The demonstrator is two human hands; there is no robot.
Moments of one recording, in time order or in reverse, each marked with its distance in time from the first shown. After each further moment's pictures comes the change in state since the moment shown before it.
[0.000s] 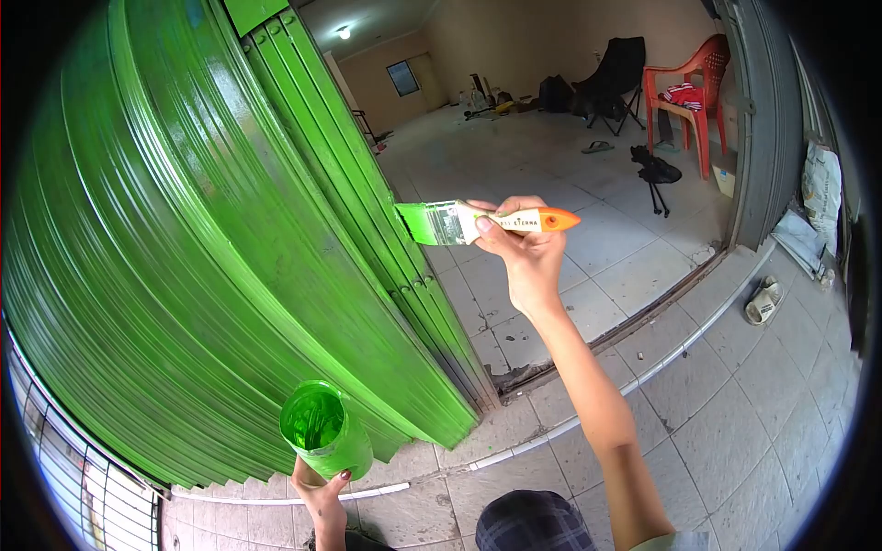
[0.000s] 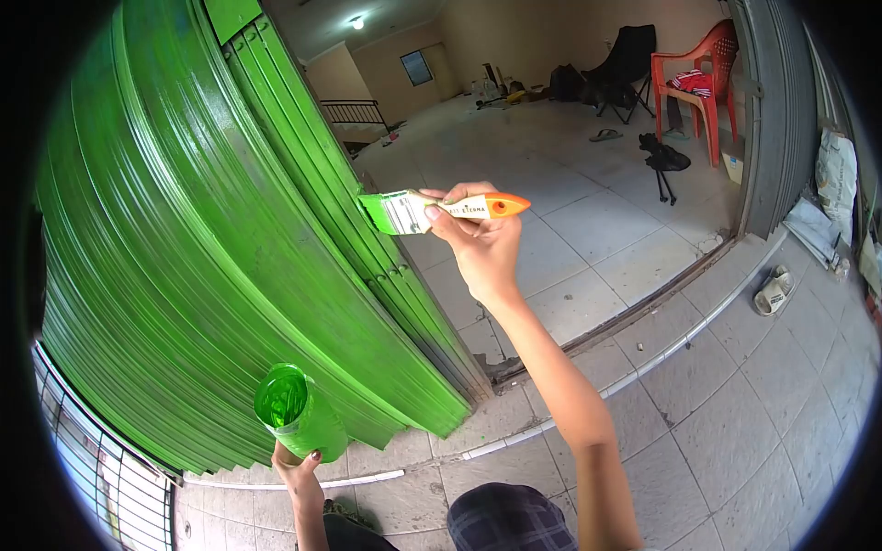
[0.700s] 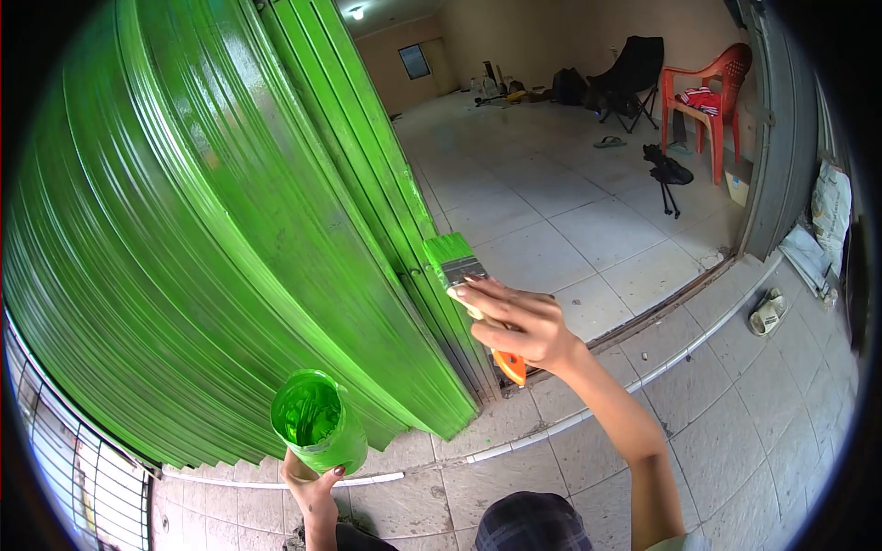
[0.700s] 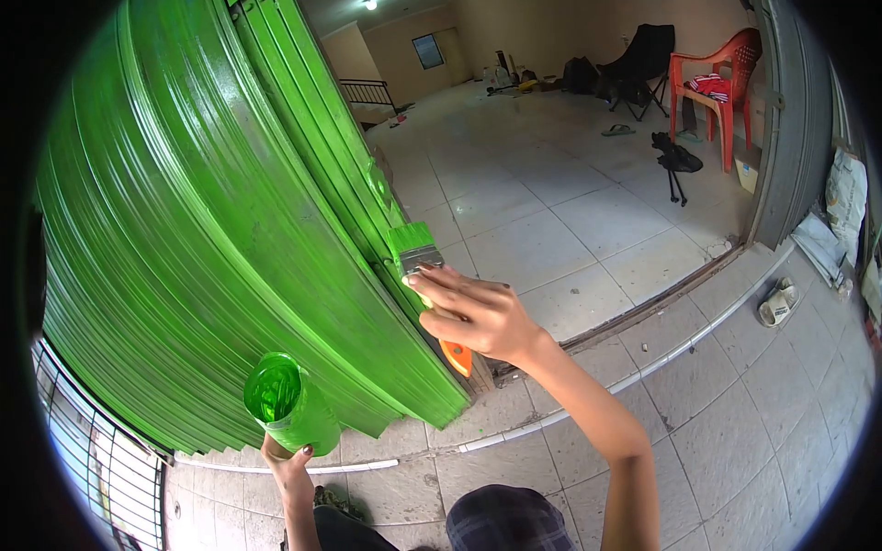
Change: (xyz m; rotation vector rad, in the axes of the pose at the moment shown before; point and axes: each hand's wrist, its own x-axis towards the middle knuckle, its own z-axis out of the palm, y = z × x) left_hand 0.002 -0.007 -0.013 0.024 0.043 -0.036; right_hand -0.057 0.016 -0.035 -1.057 -0.673 -0.824
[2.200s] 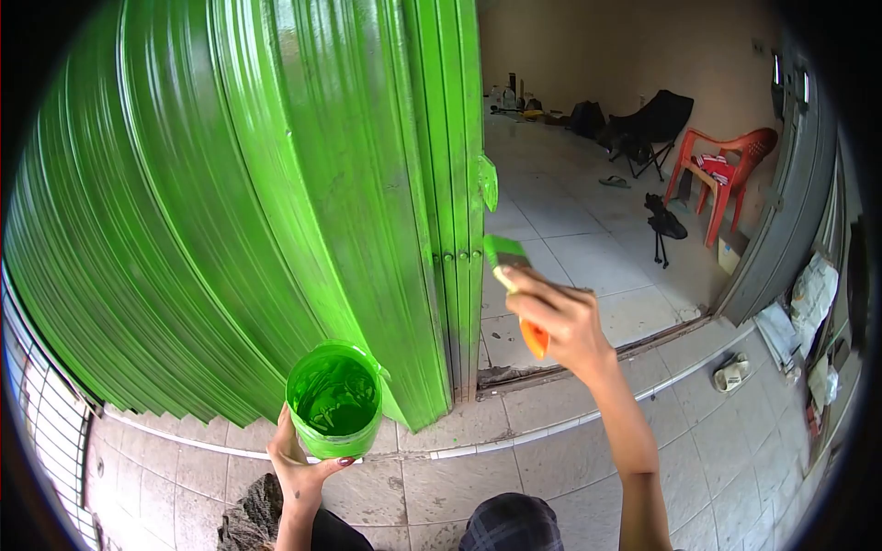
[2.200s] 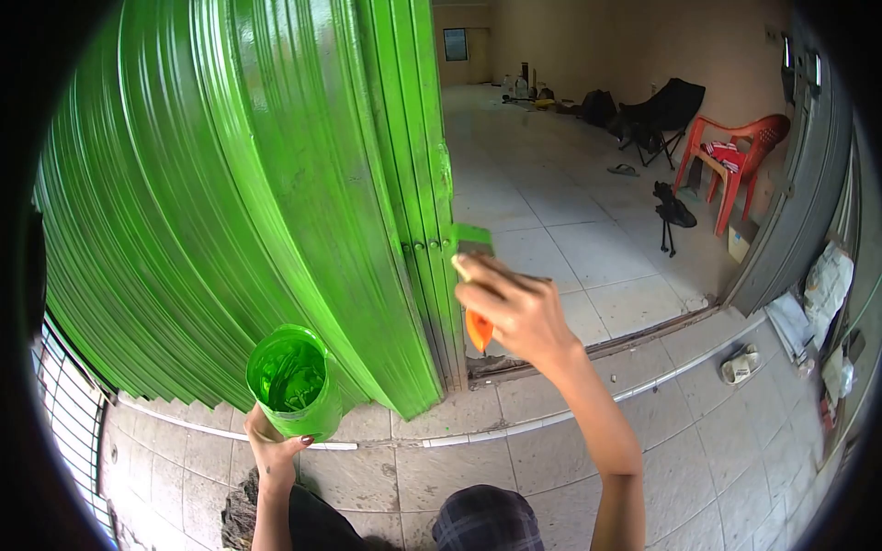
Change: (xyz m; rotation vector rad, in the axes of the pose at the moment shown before) left_hand 0.007 -0.007 -0.010 0.105 -0.097 -0.032; right_hand 0.036 -0.010 -0.010 -0.107 -0.334 0.084
